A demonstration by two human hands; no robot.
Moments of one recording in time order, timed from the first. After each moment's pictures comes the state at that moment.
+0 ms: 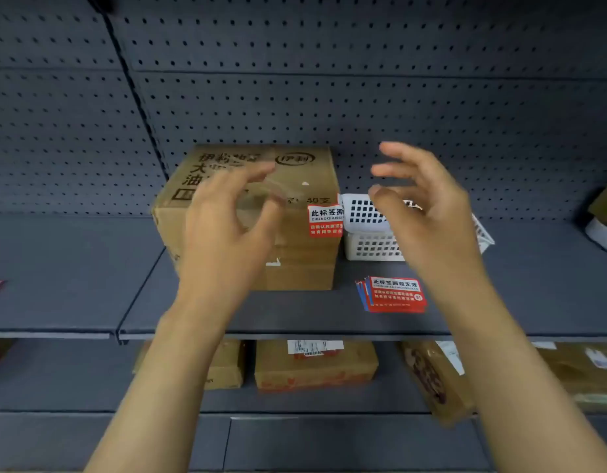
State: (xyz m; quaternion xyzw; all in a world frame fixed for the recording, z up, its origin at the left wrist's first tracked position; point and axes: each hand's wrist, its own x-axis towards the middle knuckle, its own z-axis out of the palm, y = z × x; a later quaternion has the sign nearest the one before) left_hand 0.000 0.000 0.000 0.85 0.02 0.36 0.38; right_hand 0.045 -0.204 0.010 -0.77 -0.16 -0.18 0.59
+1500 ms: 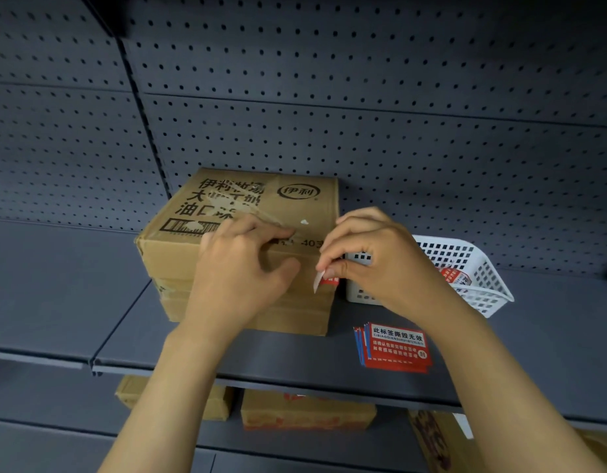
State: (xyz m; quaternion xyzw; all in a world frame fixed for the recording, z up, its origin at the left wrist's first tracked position) left_hand 0.055 0.000 -0.028 0.93 0.05 0.28 0.24; right_hand 0.125 -0.199 -0.009 -0.83 -0.41 -0.08 0.36
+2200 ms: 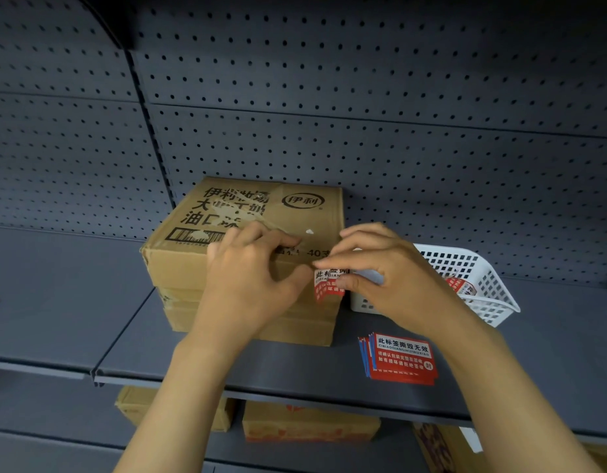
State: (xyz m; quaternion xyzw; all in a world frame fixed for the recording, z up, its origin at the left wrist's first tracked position) left_hand 0.060 -0.003 -0.026 0.93 0.08 0.27 0.22; right_hand 0.130 -0.205 -0.015 -0.82 -0.47 -0.11 0.31
